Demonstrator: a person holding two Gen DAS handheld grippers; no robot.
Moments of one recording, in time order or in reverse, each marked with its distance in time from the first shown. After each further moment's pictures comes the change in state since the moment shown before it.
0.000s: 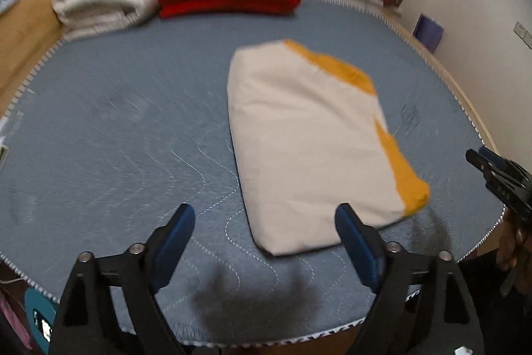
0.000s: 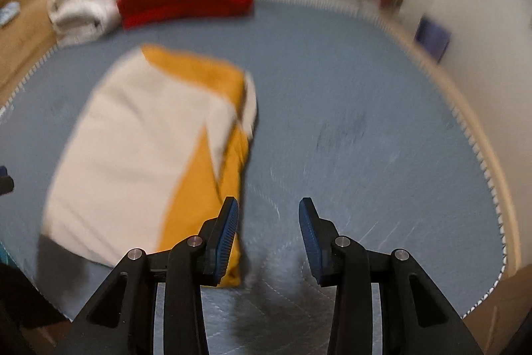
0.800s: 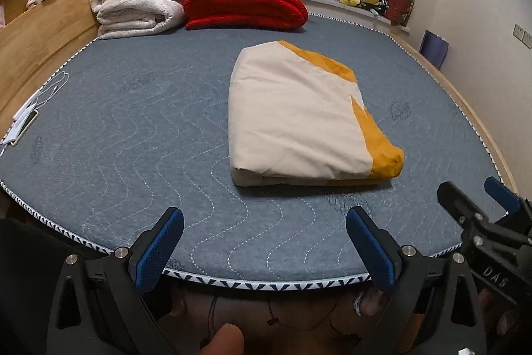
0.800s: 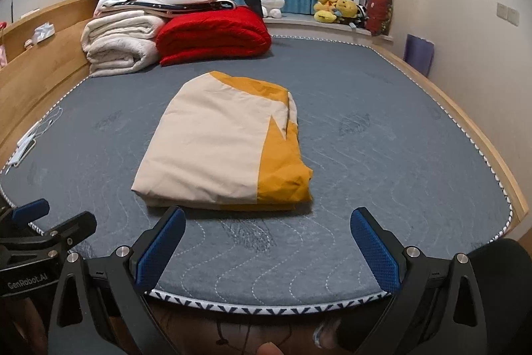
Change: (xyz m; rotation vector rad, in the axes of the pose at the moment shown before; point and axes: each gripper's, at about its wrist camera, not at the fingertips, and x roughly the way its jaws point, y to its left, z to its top) left arm -0.040 -0.068 -0.080 -0.073 -0.093 0.074; right arm -0.126 0.087 -0.109 0.069 -0.128 0.045
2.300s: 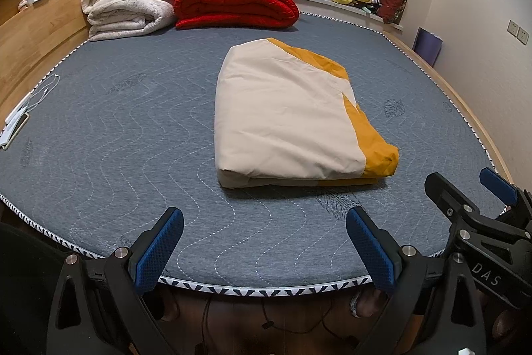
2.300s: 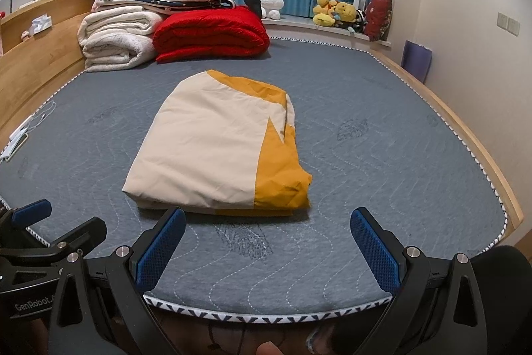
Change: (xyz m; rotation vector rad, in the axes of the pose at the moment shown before) left arm 0.008 -0.006 0.000 0.022 0.006 -0.027; right arm 0.014 0.001 0.005 -0.026 -0.006 -0.033
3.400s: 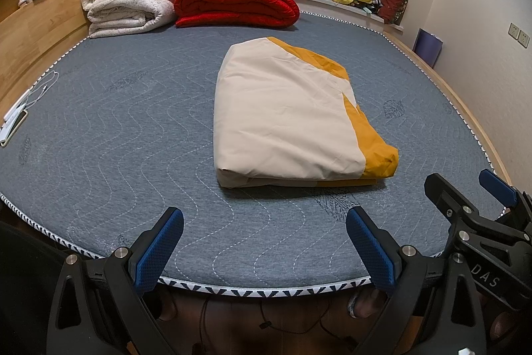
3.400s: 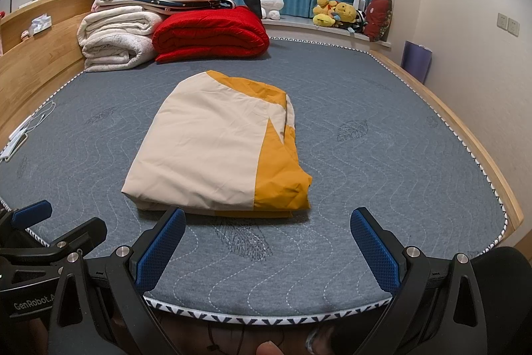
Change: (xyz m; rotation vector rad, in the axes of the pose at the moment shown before) left arm 0.003 0.000 0.000 -0.006 0.005 -0.006; right arm 0.000 0.000 0.000 -0.001 -0.001 -0.001
